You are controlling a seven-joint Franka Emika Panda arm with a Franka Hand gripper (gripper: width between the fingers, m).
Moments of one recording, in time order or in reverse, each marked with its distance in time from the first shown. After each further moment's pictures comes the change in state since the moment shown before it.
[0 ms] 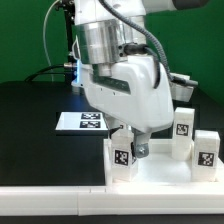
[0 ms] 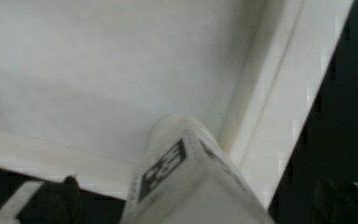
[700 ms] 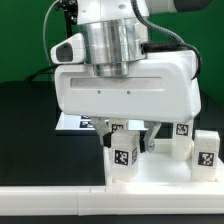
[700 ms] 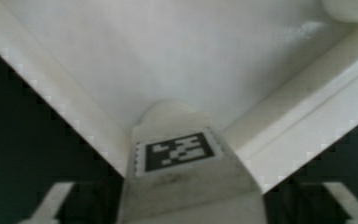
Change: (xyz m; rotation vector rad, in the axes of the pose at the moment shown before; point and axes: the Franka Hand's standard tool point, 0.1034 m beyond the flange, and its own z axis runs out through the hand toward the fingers) arm 0.001 -0.001 0.001 -0.022 0.016 -0.502
